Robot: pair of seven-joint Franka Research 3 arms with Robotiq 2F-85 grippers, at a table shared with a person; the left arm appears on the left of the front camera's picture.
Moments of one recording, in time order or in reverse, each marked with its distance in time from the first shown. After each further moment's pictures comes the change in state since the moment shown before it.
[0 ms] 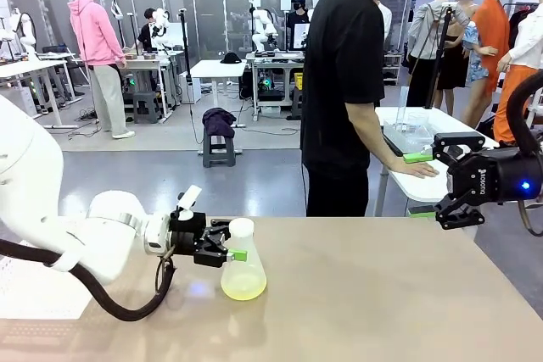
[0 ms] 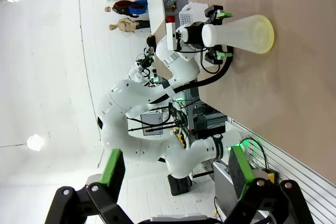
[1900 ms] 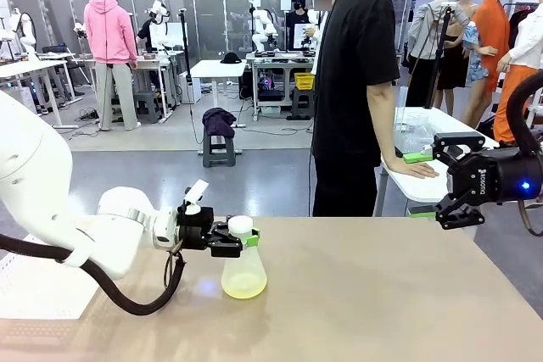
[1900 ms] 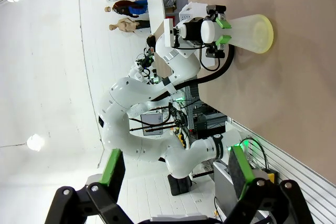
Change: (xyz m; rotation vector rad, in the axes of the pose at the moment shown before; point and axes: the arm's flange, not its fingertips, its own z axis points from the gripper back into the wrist) left arm 0.008 0.011 -0.013 -0.035 -0.038 -0.001; right arm 0.000 0.000 0.000 0.000 0.000 0.000
